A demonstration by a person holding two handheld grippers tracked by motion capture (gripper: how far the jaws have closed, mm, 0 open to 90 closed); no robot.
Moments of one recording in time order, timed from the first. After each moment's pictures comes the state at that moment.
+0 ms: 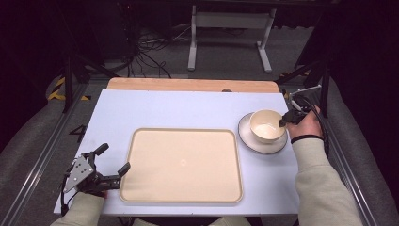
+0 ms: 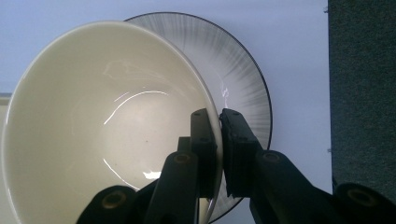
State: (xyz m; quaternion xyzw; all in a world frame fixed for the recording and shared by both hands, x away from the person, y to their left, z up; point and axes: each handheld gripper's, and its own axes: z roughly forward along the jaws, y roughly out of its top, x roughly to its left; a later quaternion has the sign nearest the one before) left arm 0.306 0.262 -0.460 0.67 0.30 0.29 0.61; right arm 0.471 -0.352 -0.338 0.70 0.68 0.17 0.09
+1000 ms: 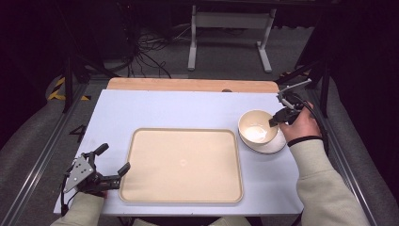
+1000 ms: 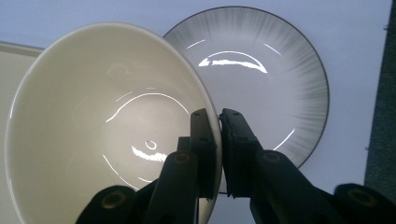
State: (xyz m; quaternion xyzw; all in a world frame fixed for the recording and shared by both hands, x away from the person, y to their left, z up) left arm 0.306 0.262 -0.460 0.67 0.30 0.30 0.61; right arm 0.451 -0.307 -0.306 0.64 0.74 0.18 0.08
